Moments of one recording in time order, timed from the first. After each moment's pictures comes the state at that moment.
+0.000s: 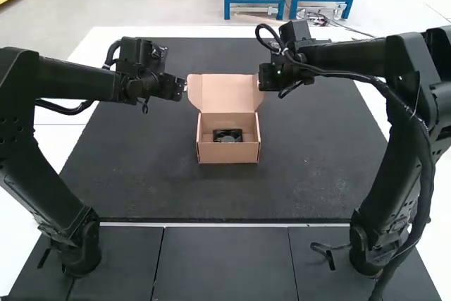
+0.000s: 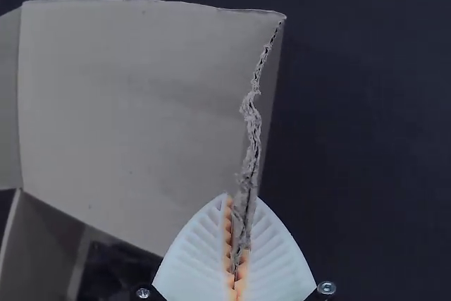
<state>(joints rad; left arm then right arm) -0.26 1.52 0.89 0.12 -0.06 0.09 0.42 1.71 1.22 -0.26 -0.17 0.17</state>
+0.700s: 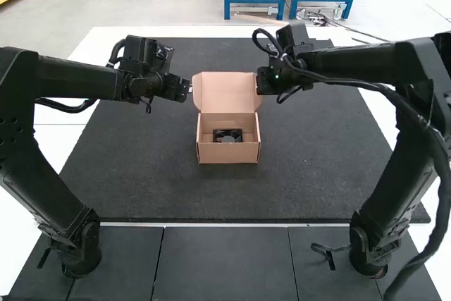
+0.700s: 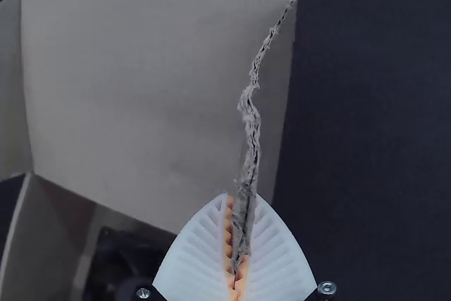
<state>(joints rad) -0.28 1.52 0.91 0.08 -0.03 0.09 0.47 1.64 1.13 -0.21 -0.13 0.18</state>
